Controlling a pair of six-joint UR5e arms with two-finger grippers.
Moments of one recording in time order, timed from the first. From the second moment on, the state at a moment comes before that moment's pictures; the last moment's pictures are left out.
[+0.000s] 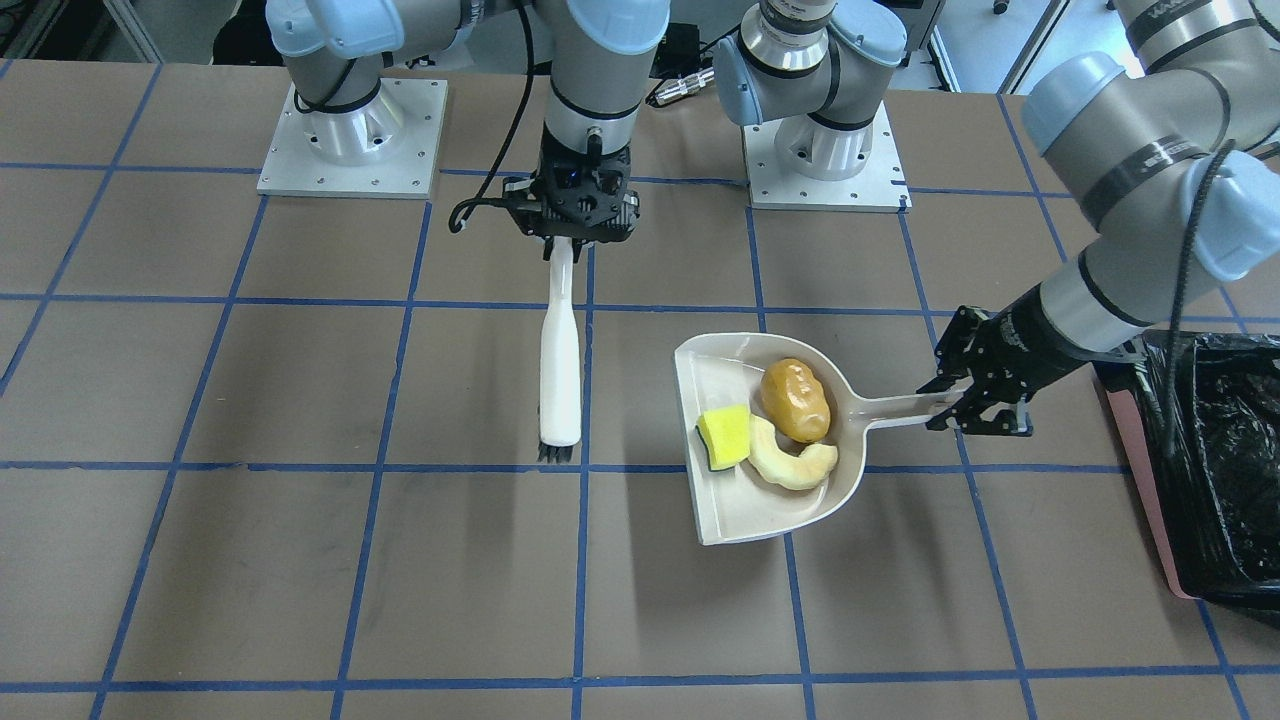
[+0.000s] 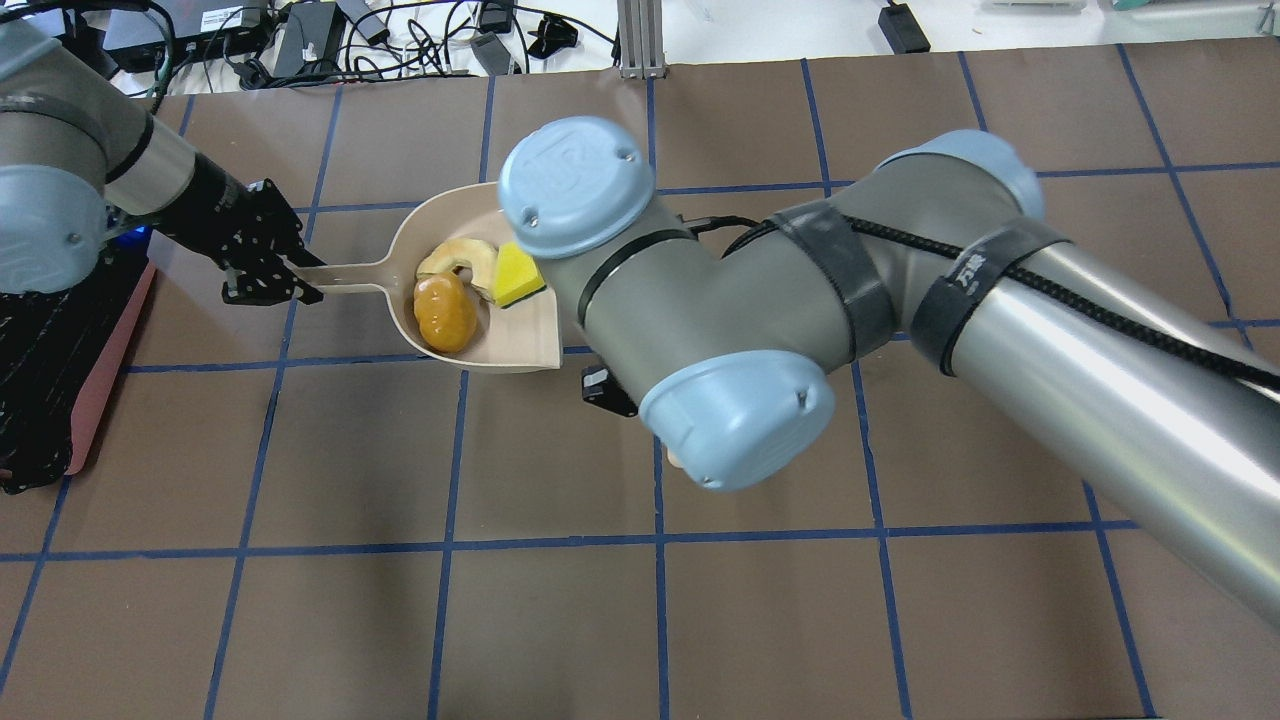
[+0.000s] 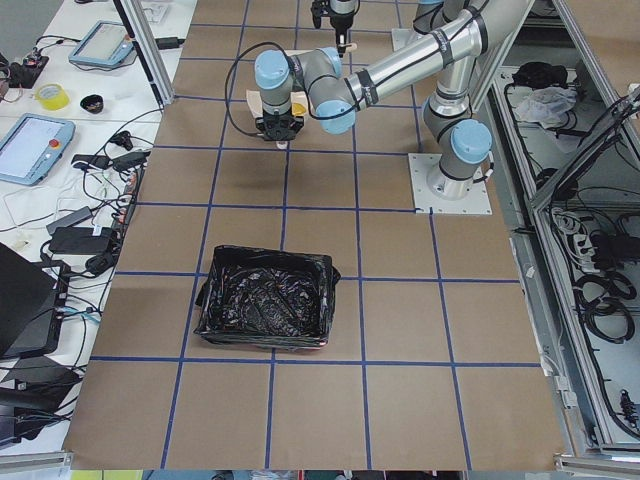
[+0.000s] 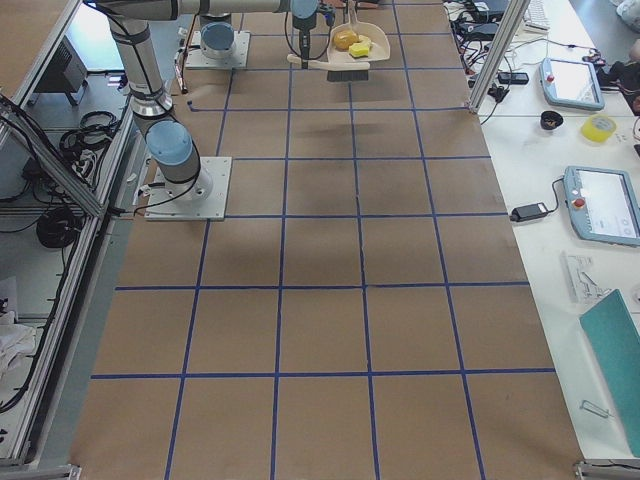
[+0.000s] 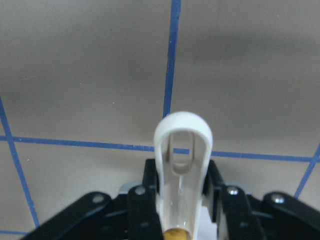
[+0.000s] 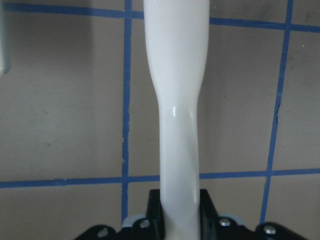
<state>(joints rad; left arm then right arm) -1.22 -1.75 -1.72 -1.33 1.34 -1.28 2.06 -1.44 1.70 -1.73 -1.69 0.48</state>
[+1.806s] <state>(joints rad) -0.71 -2.02 -1.15 -1.66 1.45 -0.80 1.25 -1.40 1.67 -1.77 -1.71 -0.40</state>
